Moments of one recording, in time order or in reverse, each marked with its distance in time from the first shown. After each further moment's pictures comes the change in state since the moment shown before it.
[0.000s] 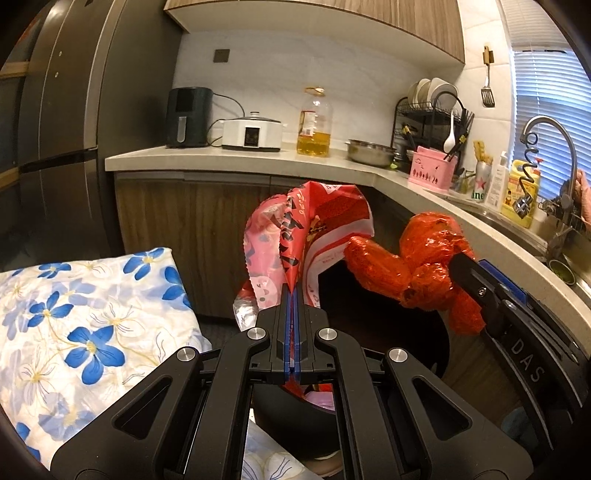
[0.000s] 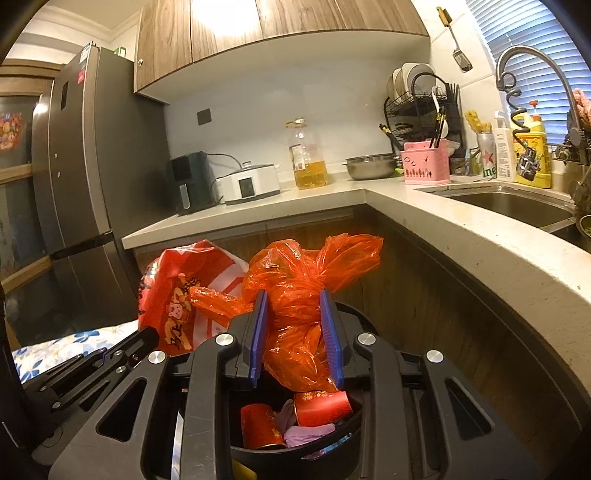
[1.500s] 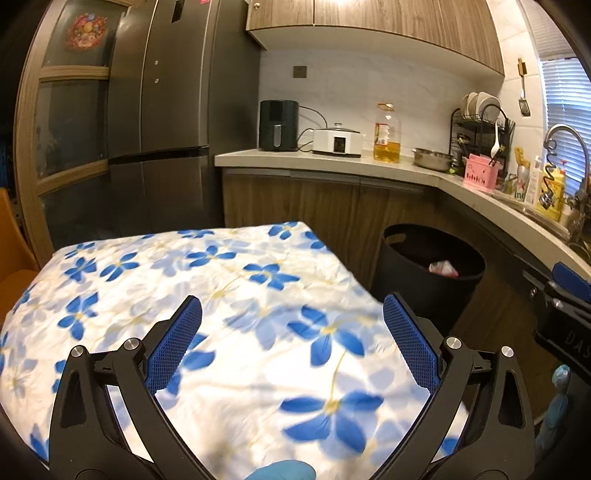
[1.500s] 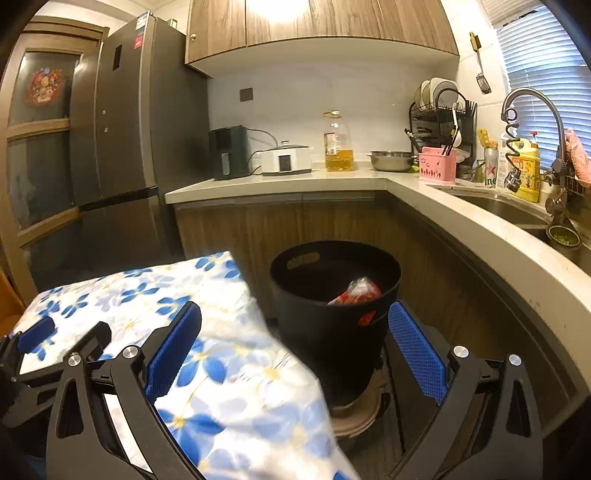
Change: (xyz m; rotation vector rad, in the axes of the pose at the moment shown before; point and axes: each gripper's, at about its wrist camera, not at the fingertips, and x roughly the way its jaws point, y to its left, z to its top) left arm -0.219 0.100 -0.073 -0.029 -0.017 0.278; right arm -0.166 0.087 -0.049 -0.121 0.097 0.029
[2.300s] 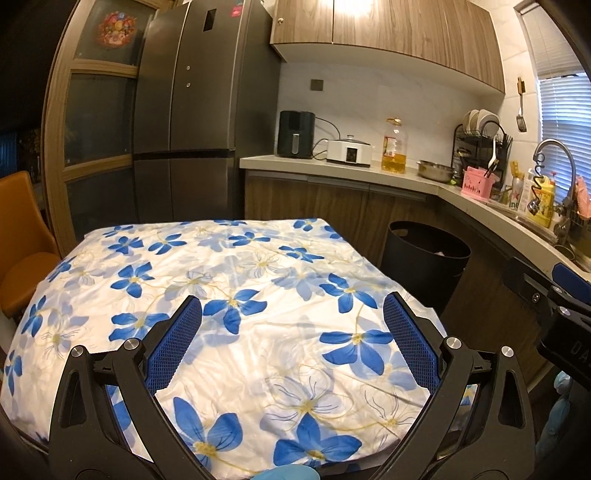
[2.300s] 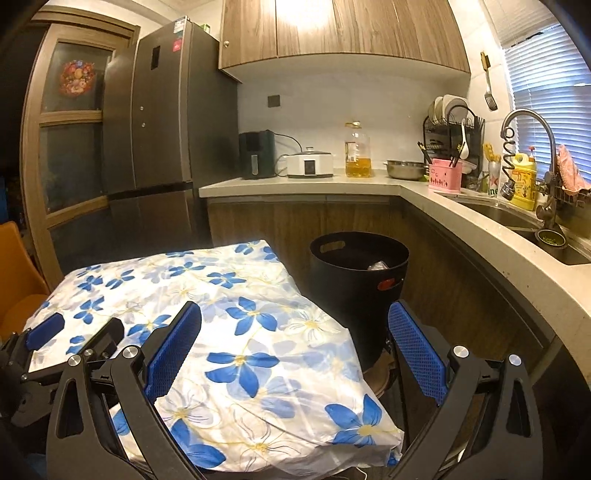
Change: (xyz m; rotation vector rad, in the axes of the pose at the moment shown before) left arm -0.103 0.047 -0.045 -0.050 -0.037 0.016; right arm -0.103 0.050 -0.036 -0.057 -0.029 0.050
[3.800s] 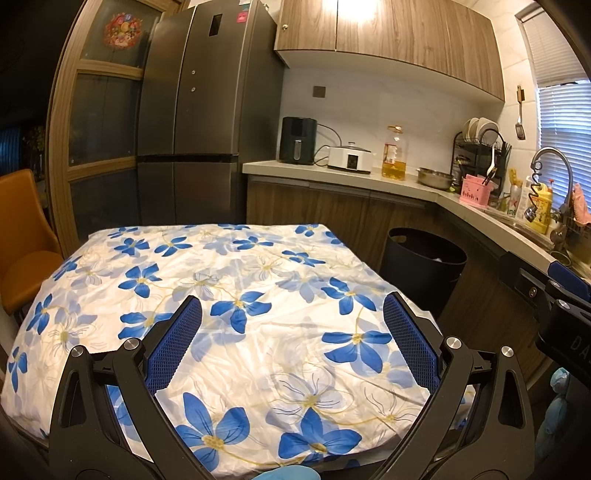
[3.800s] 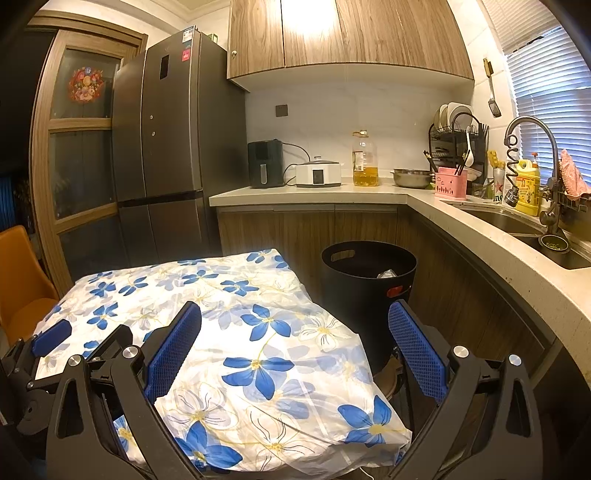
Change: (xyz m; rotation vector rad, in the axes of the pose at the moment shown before) left arm -0.014 0.004 0.001 -0.015 -0.017 0.005; right arm -0.014 0.014 0.006 0.003 -0.031 0.014
